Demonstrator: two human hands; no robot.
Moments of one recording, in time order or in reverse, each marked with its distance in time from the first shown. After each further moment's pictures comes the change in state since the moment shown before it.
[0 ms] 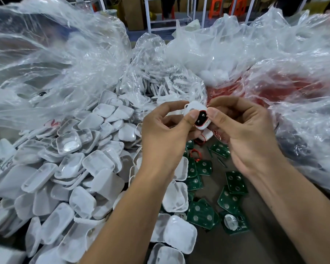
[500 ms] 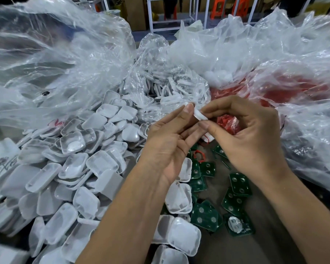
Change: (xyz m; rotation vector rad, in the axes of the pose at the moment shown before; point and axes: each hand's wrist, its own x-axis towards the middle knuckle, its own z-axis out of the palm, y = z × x) left_hand 0.006 0.005 -0.001 -0.577 -0.070 -0.357; right_hand -0.004 -0.007 0.002 -0.722 -0.116 -0.591
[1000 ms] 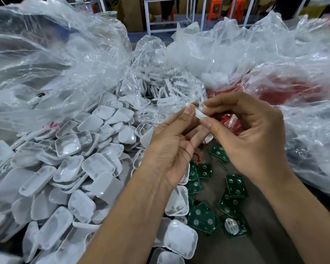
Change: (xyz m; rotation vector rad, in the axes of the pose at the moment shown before) left_hand -0.002 -0.005 0.005 -0.083 -0.048 -0.069; right_hand 0.000 0.003 -0.005 0.065 0.026 -0.033
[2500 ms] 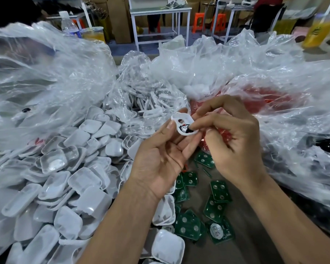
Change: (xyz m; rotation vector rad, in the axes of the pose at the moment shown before) left_hand 0.000 -0.002 -0.001 -0.091 -0.126 -0.087; right_hand 0.005 -0.001 -0.007 -0.112 0.028 -0.096
